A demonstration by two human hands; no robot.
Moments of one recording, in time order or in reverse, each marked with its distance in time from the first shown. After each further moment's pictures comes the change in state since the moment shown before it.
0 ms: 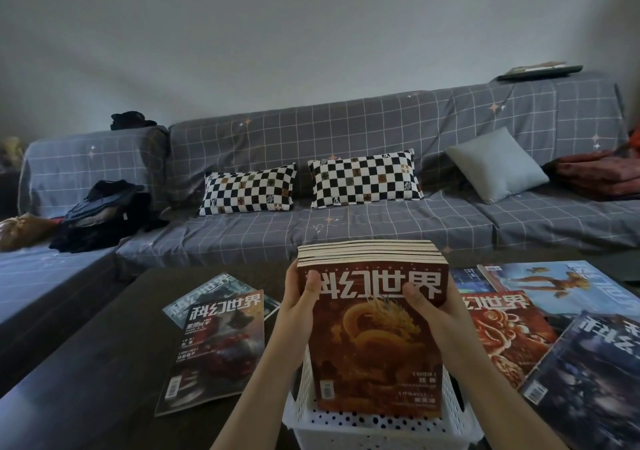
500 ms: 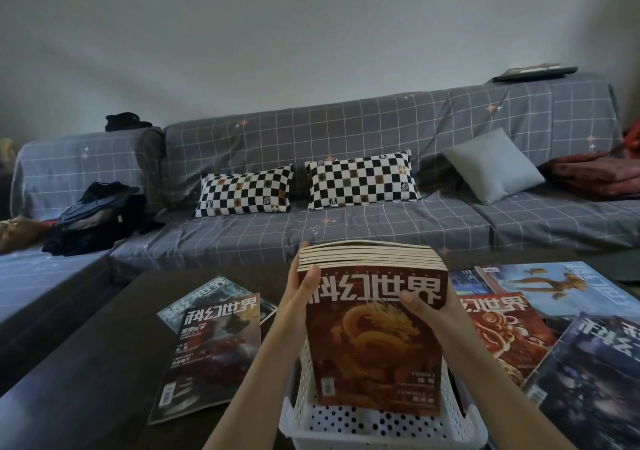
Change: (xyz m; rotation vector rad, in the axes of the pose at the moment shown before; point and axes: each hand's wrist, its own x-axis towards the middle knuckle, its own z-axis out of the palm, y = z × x) left_hand 0.016 0.013 0.006 -0.160 -0.092 -0.072; right_hand 0.011 -0.002 -0.008 -0.076 -0.085 0.032
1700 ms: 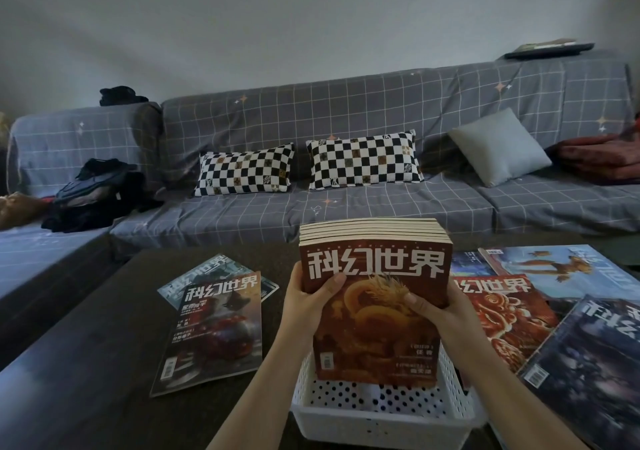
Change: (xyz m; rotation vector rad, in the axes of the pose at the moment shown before) left_hand -0.006 -0.037 -0.004 0.095 0.204 -0.057; right_hand -0.011 0.028 -0.007 -0.043 0.075 0.053
